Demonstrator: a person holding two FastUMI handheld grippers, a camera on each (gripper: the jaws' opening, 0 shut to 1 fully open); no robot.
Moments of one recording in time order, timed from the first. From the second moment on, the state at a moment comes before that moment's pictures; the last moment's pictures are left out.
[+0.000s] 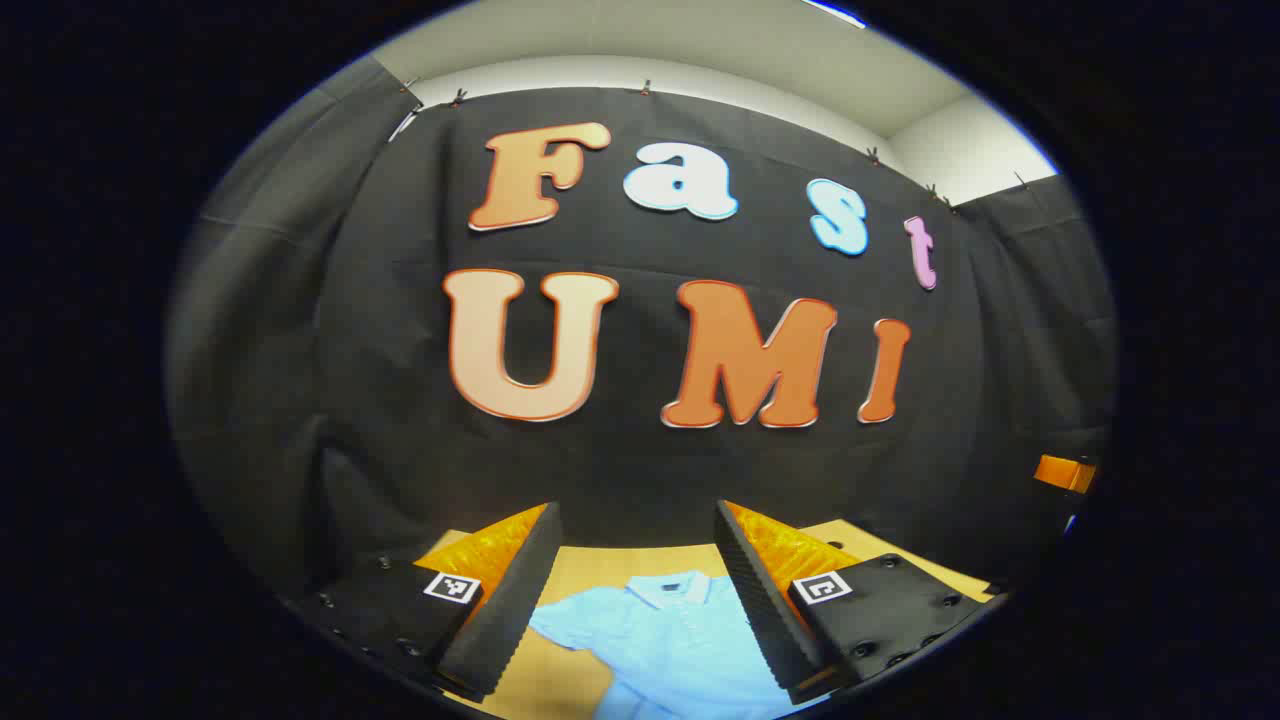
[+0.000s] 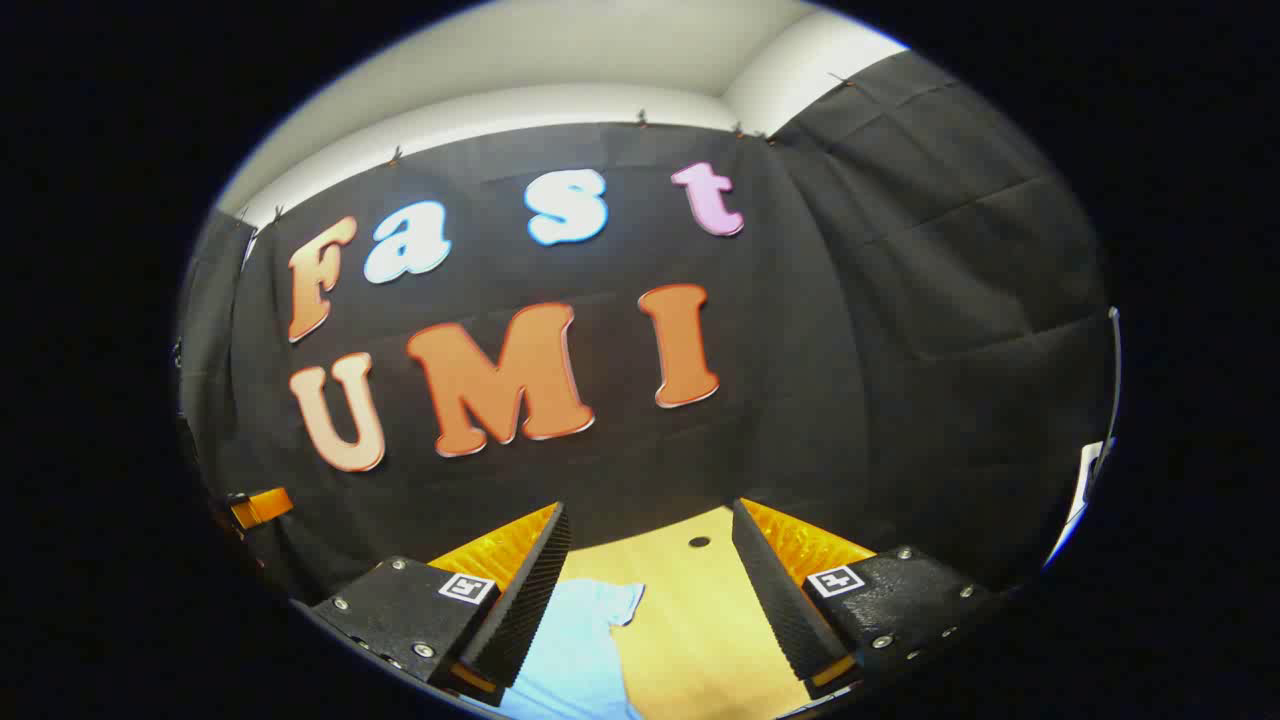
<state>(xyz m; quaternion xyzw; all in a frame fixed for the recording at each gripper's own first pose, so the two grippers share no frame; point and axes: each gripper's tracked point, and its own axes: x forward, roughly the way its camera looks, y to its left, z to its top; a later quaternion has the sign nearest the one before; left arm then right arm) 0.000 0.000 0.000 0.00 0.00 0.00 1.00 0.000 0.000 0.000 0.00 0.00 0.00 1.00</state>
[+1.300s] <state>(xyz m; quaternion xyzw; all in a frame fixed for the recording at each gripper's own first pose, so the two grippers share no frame) 0.145 0.069 -0.032 0.00 0.02 0.08 1.00 0.181 0.051 -0.058 -0.05 0.14 0.01 0.99</state>
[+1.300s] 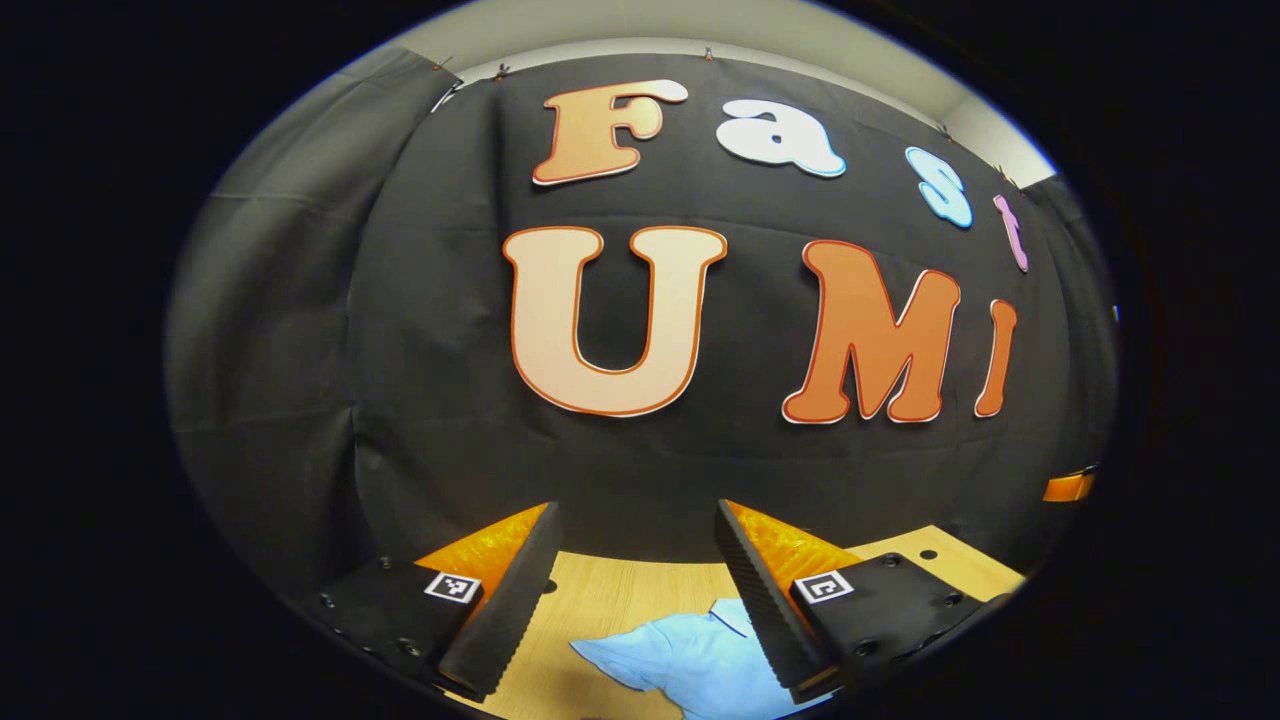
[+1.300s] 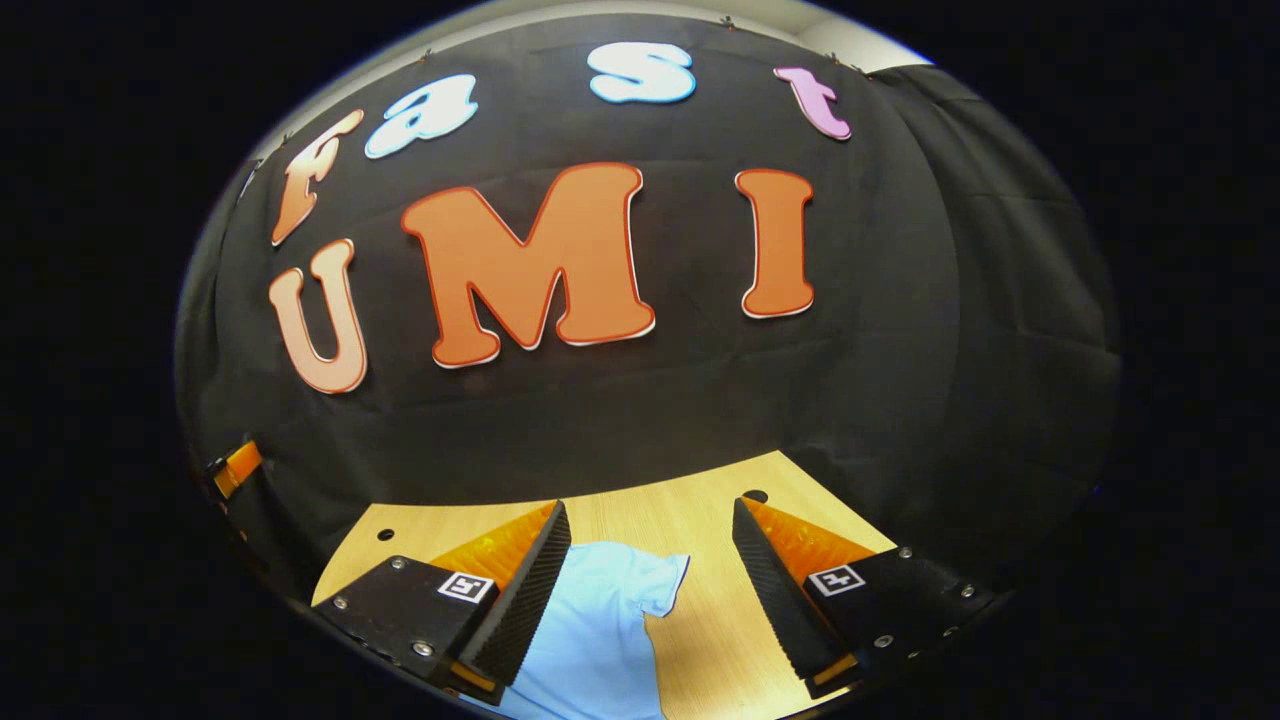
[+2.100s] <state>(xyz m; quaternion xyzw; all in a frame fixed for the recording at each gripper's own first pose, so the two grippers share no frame) 0.146 0.192 -0.079 -0.02 0.06 0.15 0.99 0.306 0.017 -0.345 -0.05 0.53 -0.11 0.84</state>
